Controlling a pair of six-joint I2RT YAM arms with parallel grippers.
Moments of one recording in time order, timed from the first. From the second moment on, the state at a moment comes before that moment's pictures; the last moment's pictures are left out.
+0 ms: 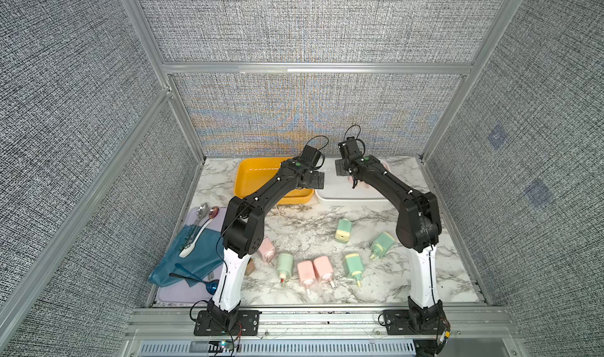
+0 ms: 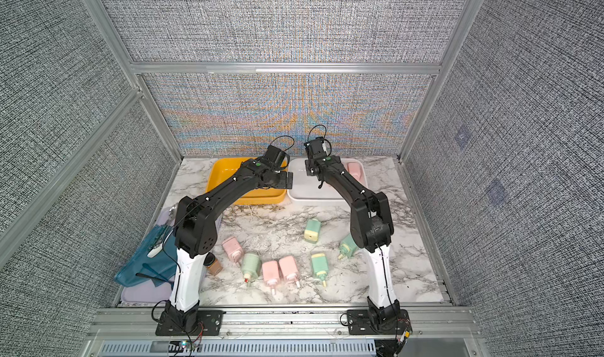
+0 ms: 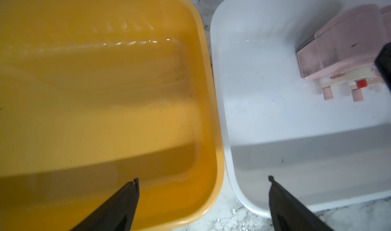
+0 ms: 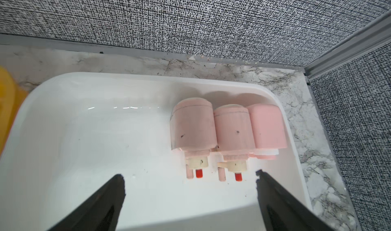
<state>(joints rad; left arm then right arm) -0.62 2.14 1.92 -0.78 -0.13 -0.43 0.42 2.12 1.87 -0.57 0.51 0.19</state>
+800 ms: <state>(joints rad) -0.86 1.78 1.52 -1.02 -0.09 -0.80 0.44 1.35 0.91 -0.12 0.27 0.43</state>
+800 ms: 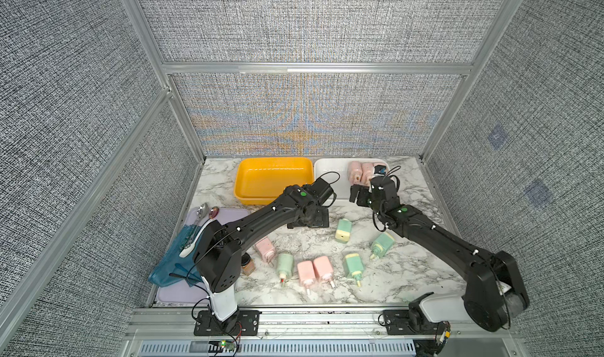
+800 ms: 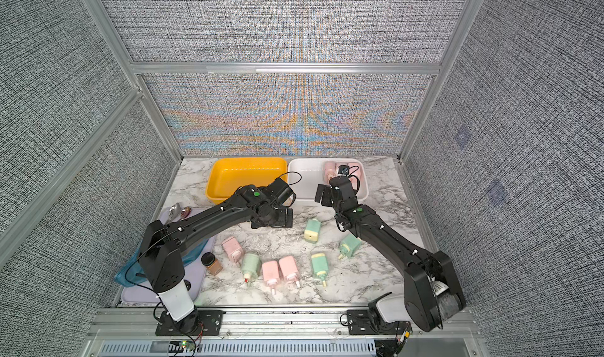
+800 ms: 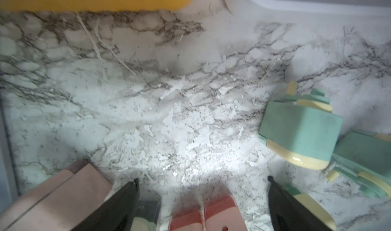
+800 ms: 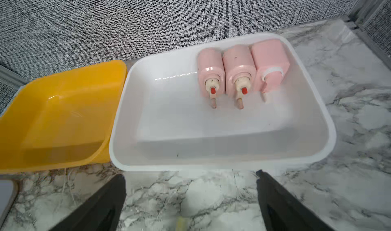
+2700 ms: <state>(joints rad) -1.11 1.94 1.54 -1.07 -0.01 -1.23 0.45 1.00 0.60 -0.15 0.24 0.49</state>
